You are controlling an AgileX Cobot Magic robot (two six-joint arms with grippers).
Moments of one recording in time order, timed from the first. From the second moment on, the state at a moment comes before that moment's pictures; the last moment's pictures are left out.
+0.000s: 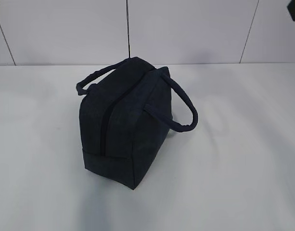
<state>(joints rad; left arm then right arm) -0.44 1.28 -1.54 -0.06 1.26 -0.02 0.21 1.29 -1.54 0.07 1.26 -0.12</state>
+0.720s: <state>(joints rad) -0.44 0.76 -1.13 -0.09 1.26 -0.02 0.21 0.68 -1.12 0.07 1.27 -0.19</state>
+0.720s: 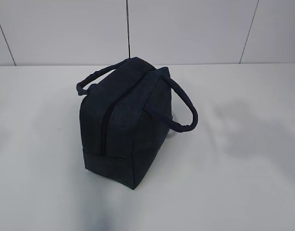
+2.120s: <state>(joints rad) -0.44 0.01 -0.51 -0.01 1.12 0.02 0.21 -0.02 -0.50 0.10 1.18 -0.19</state>
